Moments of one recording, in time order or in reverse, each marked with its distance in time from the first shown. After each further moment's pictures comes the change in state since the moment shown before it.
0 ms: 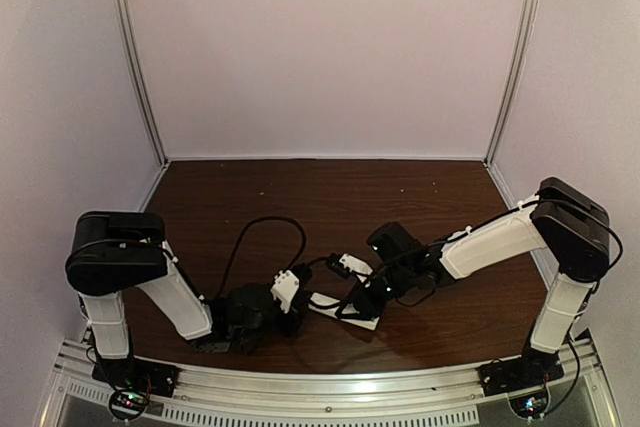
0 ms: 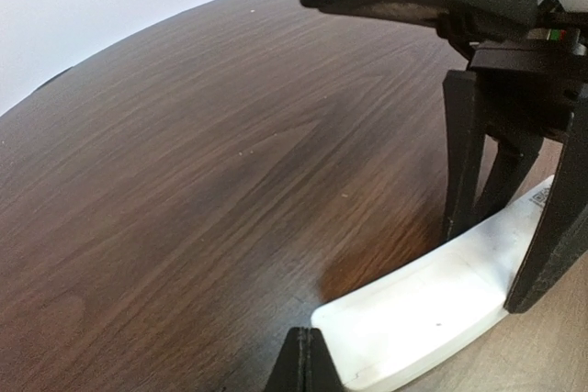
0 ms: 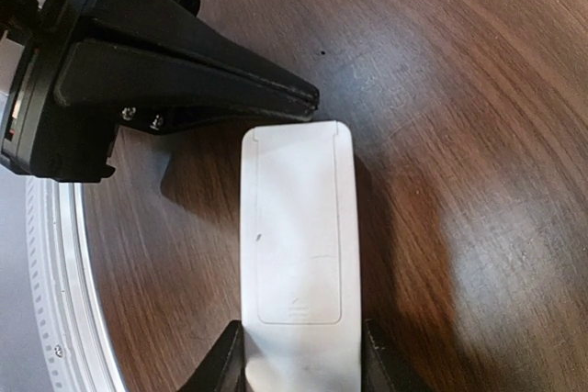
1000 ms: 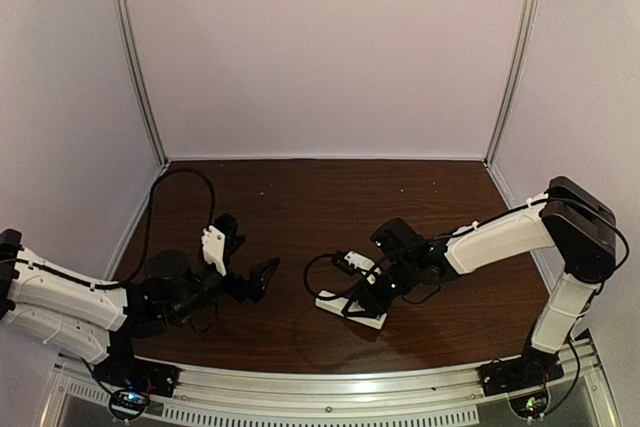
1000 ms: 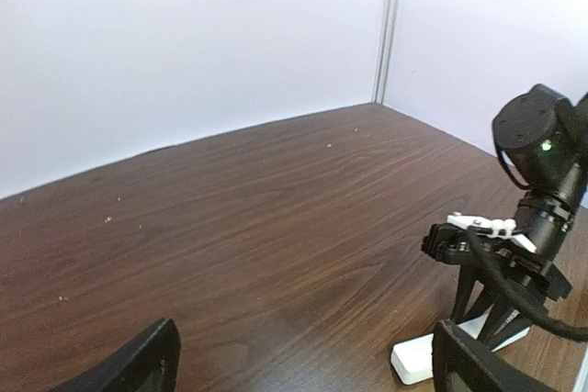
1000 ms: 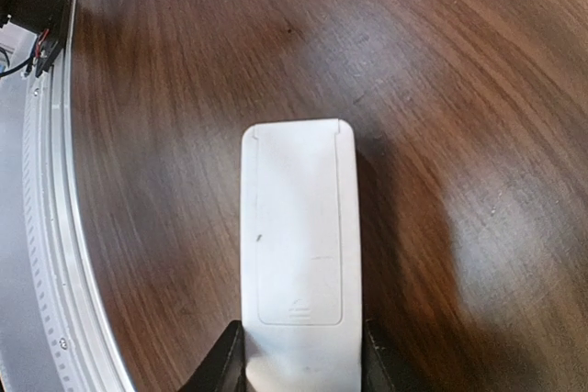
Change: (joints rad) left arm 0.103 -0.719 -0.192 -0.277 -0.069 -0.080; right arm -0.013 -0.040 0.006 -0.088 0.028 0.013
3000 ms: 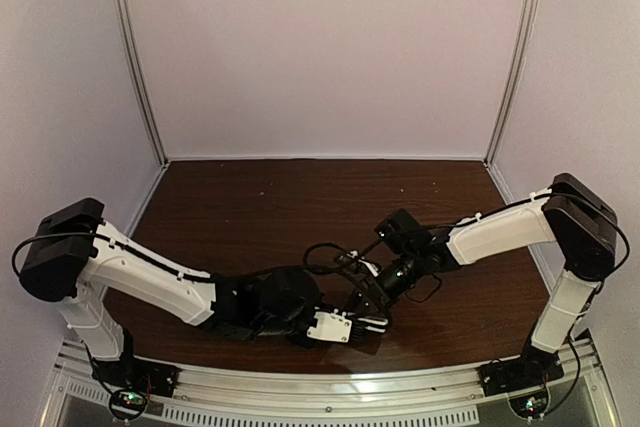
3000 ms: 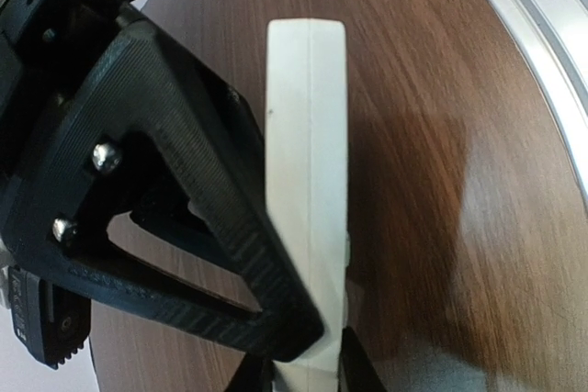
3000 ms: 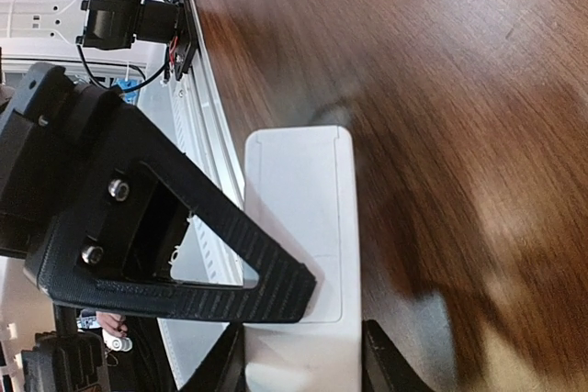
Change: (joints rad) left arm -0.224 0.484 0.538 -0.610 0.244 0.924; right arm -0.054 -0.003 0.042 -0.094 -0.445 0.264
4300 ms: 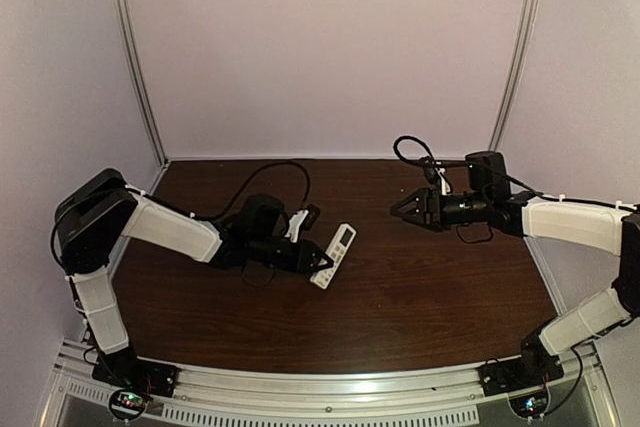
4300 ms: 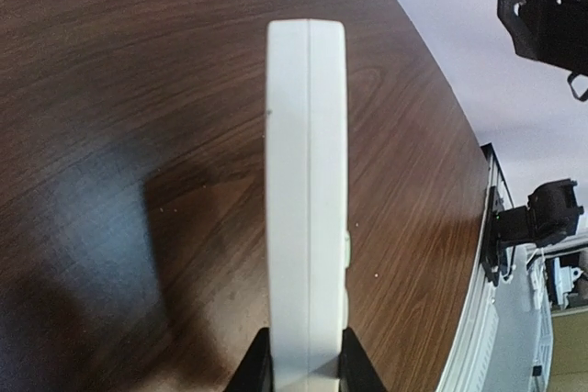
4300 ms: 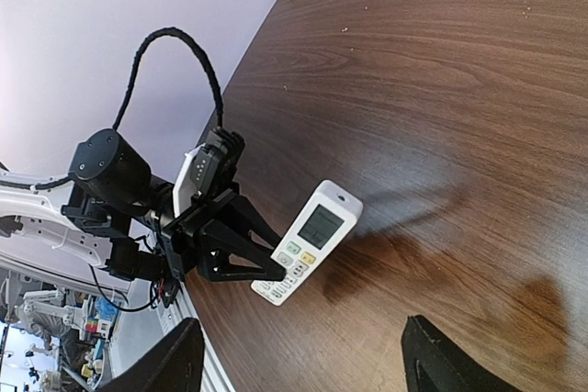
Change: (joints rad) left arm 0.496 0.152 0.110 0.143 0.672 -1.292; right arm -0.439 -0.380 -0.071 0.153 0.177 0.149
